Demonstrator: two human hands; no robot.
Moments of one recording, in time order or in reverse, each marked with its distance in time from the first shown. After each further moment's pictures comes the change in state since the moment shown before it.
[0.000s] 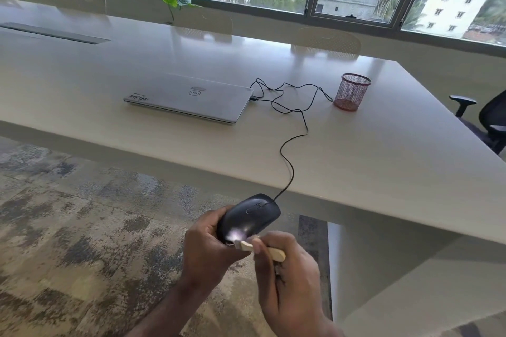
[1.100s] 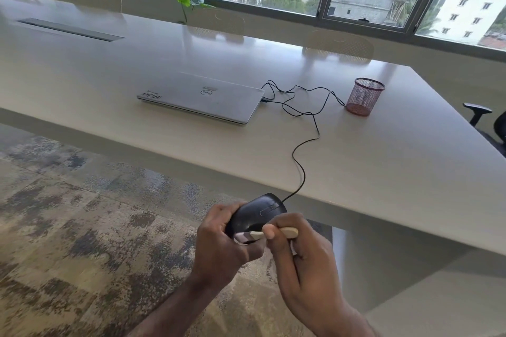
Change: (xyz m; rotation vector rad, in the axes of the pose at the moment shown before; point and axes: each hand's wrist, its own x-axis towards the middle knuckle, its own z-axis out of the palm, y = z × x) left_hand 0.001 0.009 0.003 0.192 0.051 0.115; right_hand 0.031 -0.008 -0.015 0.028 -0.145 0.064
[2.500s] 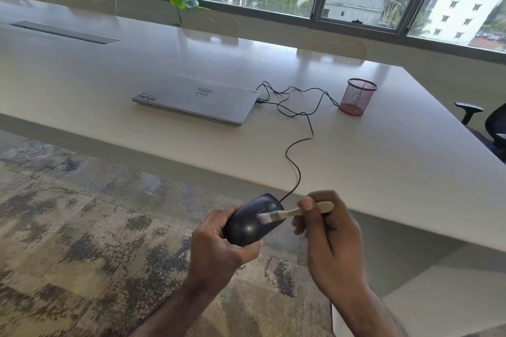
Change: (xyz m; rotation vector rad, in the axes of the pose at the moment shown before) left_hand -0.004 -0.006 0.002 0.000 0.014 0.042; right_hand 0.013 0.015 -0.027 0.086 0.136 0.175
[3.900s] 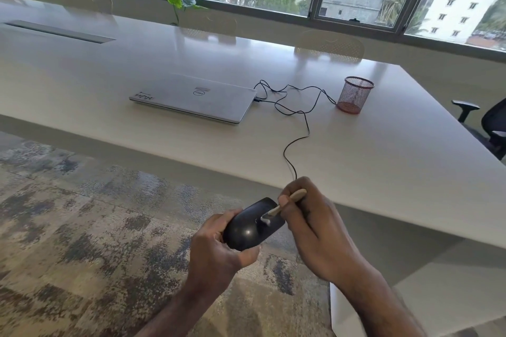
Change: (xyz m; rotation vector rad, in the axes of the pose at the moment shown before) left_hand -0.009 -0.003 0.002 -0.053 -0.079 -0.142; right_hand 0.021 -0.001 -0.005 -0.080 -0.365 -0.026
